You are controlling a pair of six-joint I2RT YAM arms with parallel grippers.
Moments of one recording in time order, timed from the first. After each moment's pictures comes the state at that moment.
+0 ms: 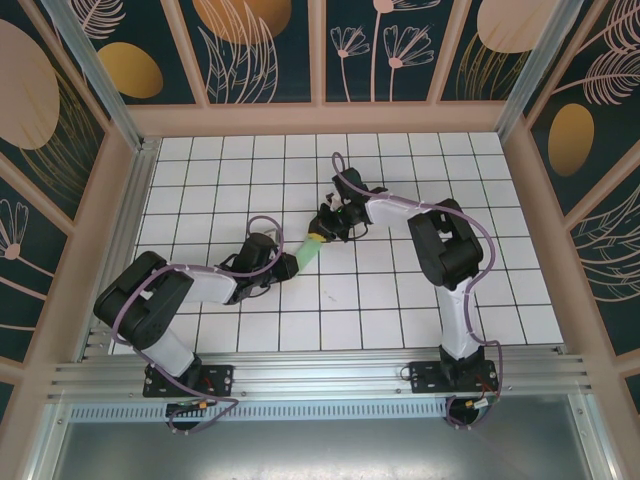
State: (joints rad) left arm -0.61 1.63 0.51 0.37 0.17 -0.79; right arm 0.56 2.10 1.41 -0.37 -0.66 0.89
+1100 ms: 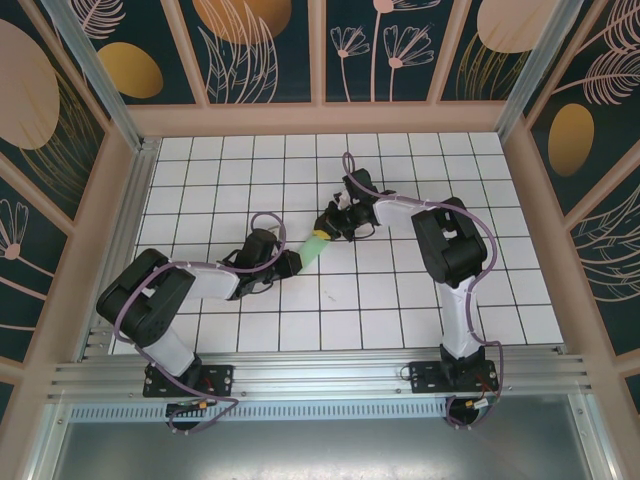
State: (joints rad) left arm -0.61 1.65 0.56 0.34 0.20 -0.79; right arm 0.50 2.10 1.35 -0.25 -0.74 0.94
